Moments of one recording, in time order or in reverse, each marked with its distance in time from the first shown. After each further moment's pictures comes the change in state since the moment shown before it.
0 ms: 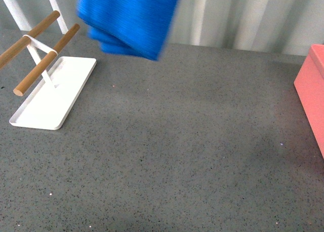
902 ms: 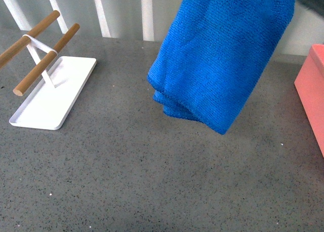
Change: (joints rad) left arm -0.209 0.026 -0.165 0.163 0.005 -0.258; right arm 0.197 1.213 0.285 0.752 -0.376 0.313
